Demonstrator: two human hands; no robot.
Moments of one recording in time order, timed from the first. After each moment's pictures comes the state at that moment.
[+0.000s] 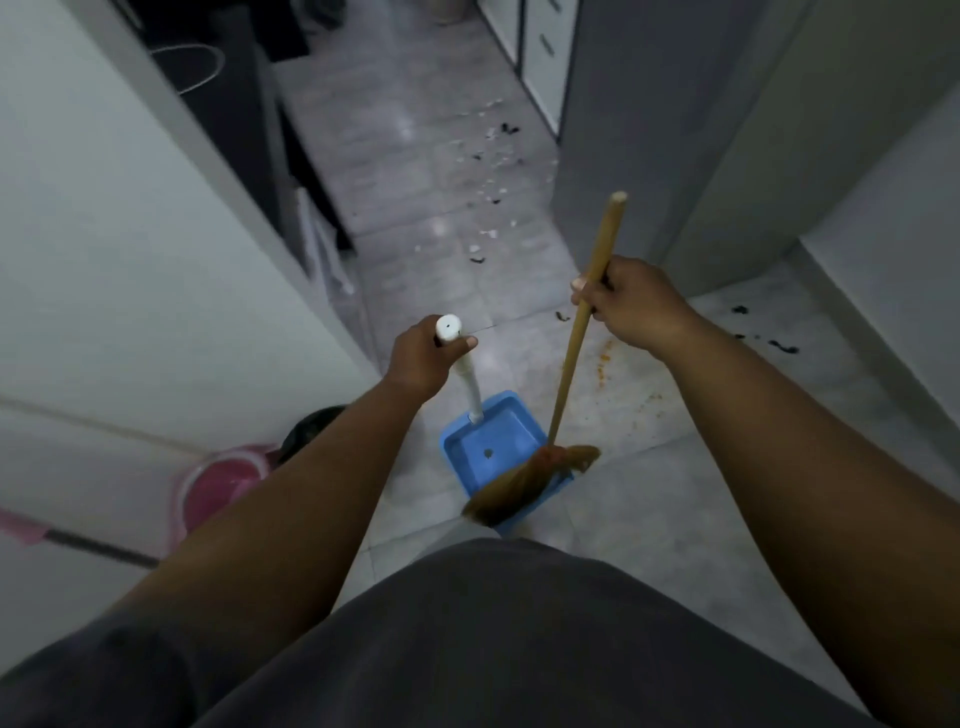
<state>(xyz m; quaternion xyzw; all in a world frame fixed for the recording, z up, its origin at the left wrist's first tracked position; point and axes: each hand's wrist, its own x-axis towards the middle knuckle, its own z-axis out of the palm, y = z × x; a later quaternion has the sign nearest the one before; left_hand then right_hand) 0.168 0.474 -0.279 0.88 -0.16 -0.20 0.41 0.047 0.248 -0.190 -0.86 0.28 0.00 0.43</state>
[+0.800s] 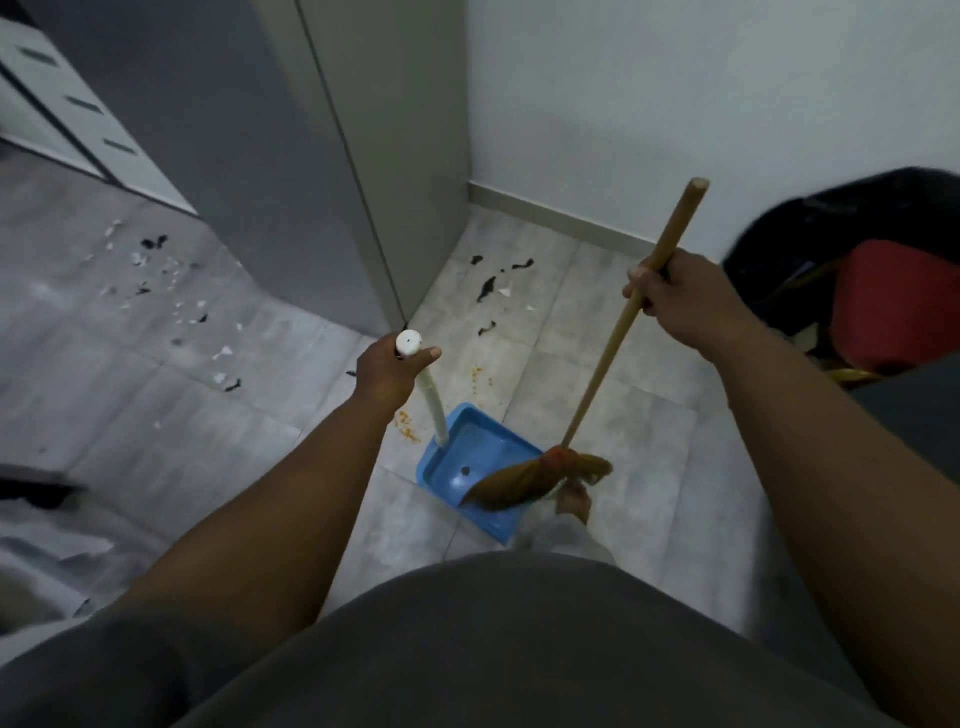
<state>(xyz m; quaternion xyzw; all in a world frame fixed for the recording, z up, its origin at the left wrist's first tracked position) 0.123 0.198 -0.304 0.77 -0.38 -0.38 0.34 -0.201 0.117 -0.175 -0.65 0.64 -0.21 0.34</state>
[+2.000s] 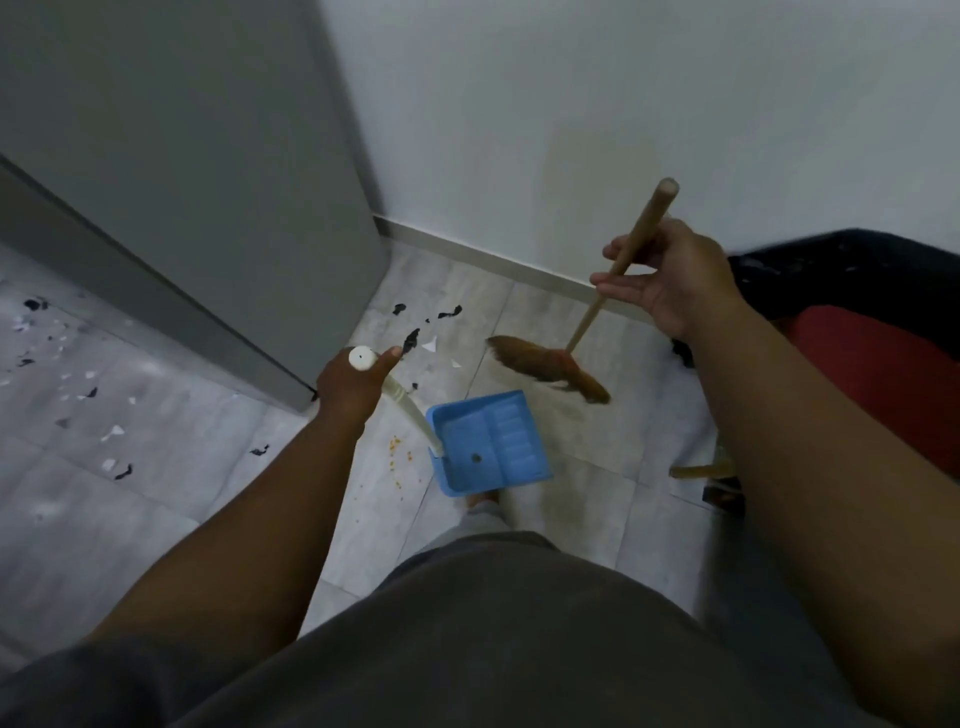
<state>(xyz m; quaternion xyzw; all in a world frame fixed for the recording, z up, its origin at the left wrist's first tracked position) -0.064 -0.135 -0.320 0.80 -0.30 -0.38 0.35 -0.393 -0.246 -0.182 -0.28 0.60 -0.41 0.62</state>
